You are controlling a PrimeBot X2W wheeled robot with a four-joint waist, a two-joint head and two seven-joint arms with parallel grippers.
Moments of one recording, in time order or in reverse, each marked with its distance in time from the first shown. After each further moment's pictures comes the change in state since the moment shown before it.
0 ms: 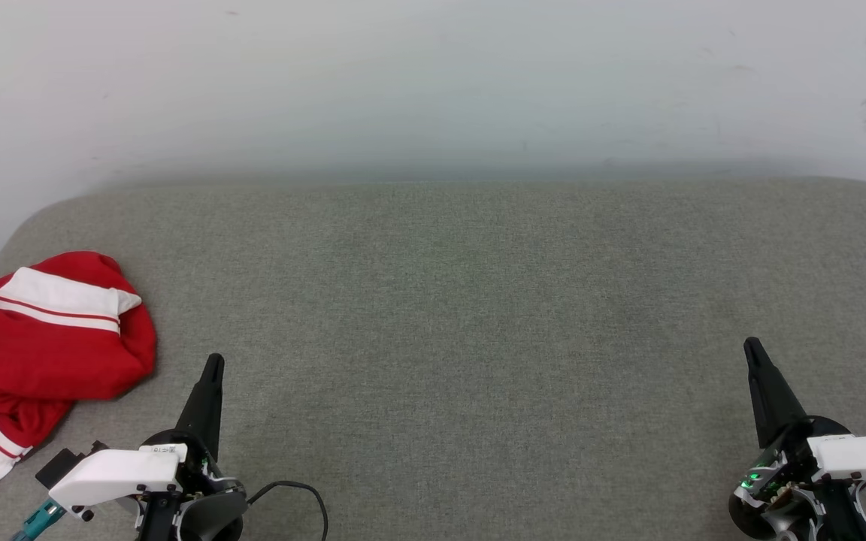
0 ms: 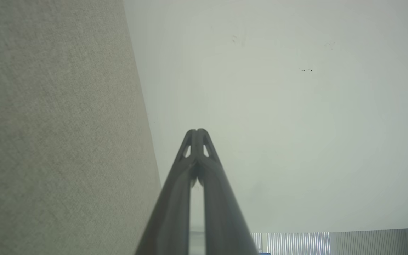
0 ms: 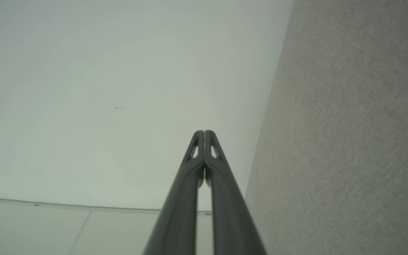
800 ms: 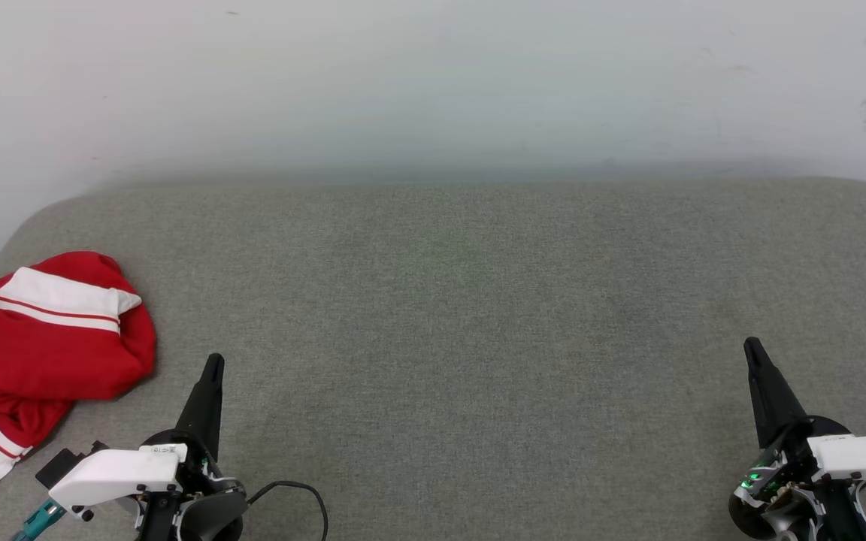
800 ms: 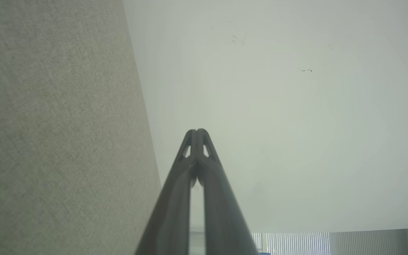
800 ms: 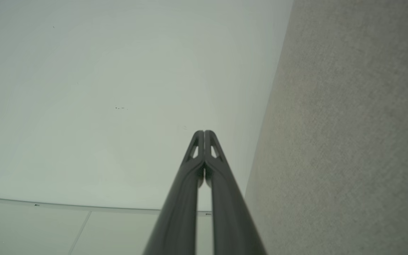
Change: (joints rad) left arm 0.000 0.000 0.000 0.000 0.000 0.000 0.000; right arm 0.000 0.000 0.000 0.000 0.000 0.000 0.000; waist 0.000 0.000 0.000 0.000
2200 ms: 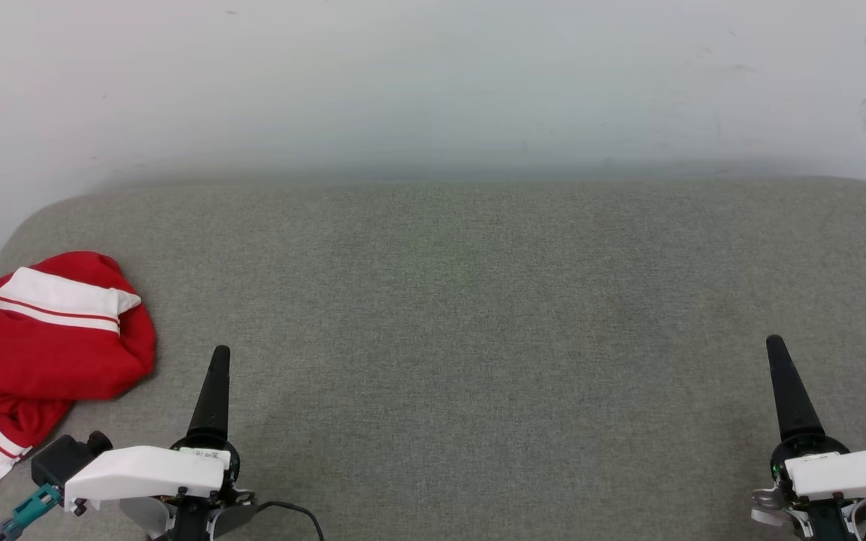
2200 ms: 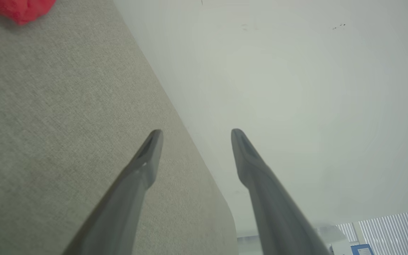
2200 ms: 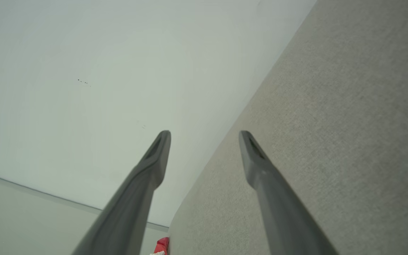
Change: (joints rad) left arm 0.042 -0.004 -0.044 -0.082 0.383 0.065 -0.123; right arm 0.068 0.001 -0.008 -0.089 -0.424 0.000 -0.124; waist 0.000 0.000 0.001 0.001
